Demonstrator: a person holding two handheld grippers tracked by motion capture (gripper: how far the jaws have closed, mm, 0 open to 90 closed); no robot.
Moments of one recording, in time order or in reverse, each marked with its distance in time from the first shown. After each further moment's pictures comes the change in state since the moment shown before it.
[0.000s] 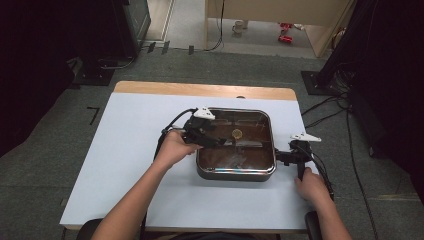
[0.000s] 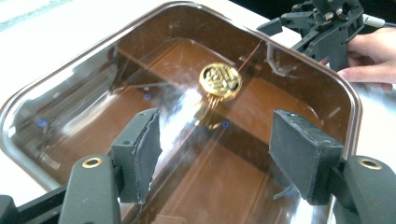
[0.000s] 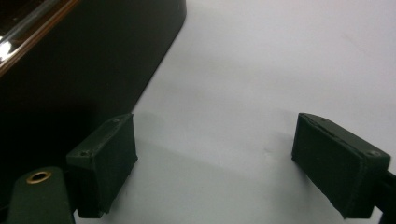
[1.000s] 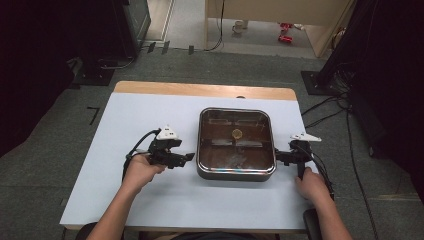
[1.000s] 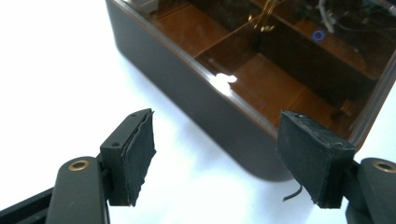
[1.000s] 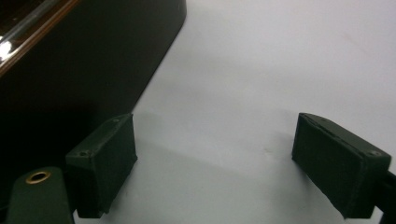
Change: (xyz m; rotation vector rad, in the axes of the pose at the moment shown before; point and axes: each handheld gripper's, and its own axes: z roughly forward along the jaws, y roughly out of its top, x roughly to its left) left arm 0.008 -0.092 -0.054 0.003 0.161 -0.112; right arm 0.000 0.000 0.000 0.002 0.001 0.004
